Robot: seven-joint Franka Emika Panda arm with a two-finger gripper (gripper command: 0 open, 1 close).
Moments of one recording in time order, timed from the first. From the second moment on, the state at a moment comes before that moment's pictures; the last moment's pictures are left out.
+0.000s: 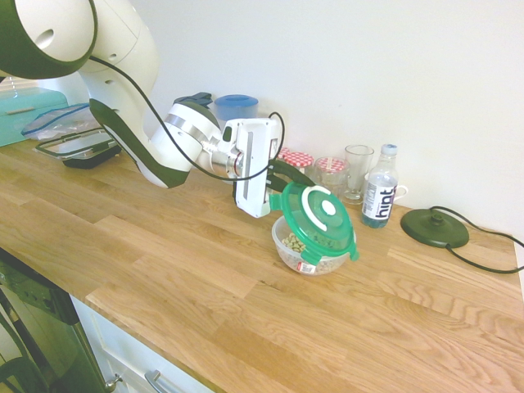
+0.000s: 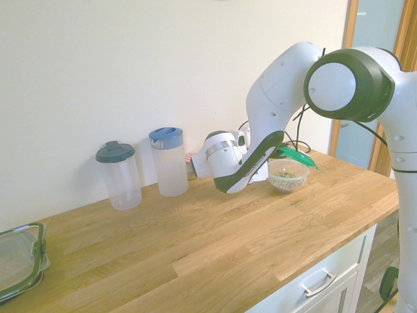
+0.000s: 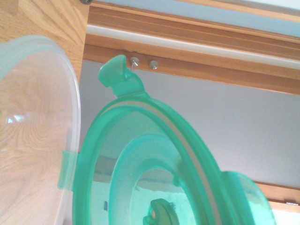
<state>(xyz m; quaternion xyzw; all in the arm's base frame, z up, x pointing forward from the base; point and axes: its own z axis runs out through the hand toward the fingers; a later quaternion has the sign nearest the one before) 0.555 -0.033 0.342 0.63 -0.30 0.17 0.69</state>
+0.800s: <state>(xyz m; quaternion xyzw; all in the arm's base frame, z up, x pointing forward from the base) 0.577 -0.003 0.361 0.68 -0.30 0.18 0.64</state>
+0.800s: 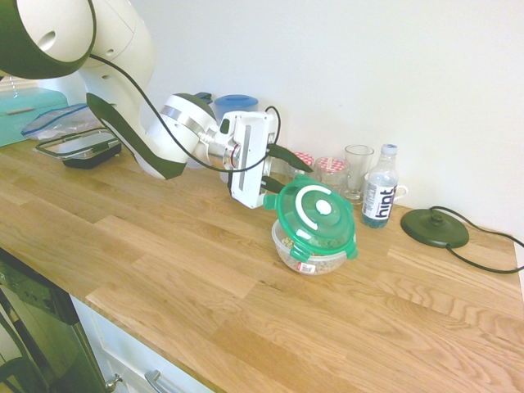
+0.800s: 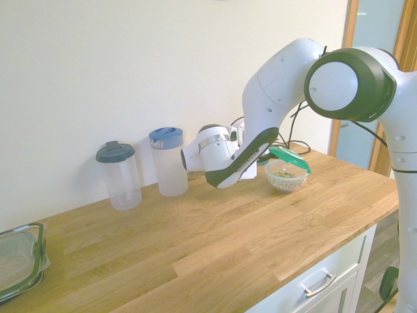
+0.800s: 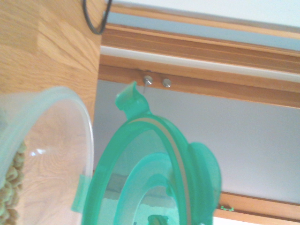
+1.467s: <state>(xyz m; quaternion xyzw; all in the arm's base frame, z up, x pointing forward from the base) 0.611 0.038 0.438 0.80 -0.38 0.08 0.45</state>
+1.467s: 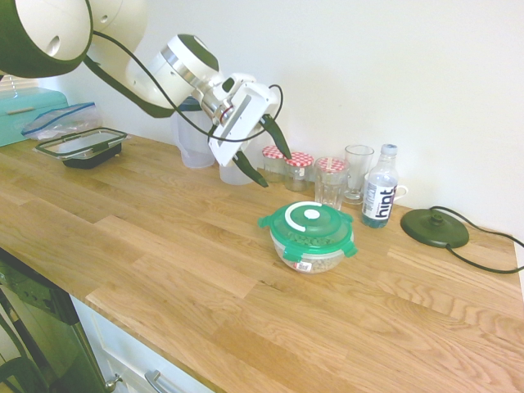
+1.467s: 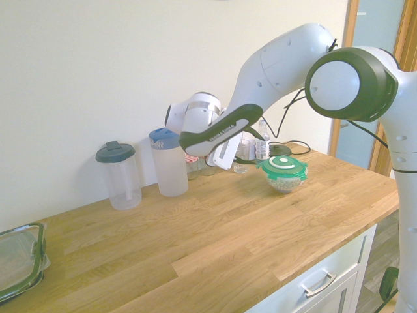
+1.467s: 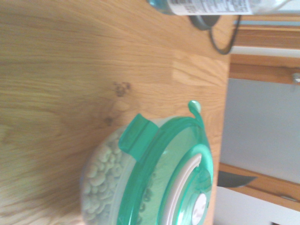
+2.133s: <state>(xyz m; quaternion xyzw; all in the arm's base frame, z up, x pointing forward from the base) 0.536 0.093 0.479 0.90 -0.41 -0.01 0.12</state>
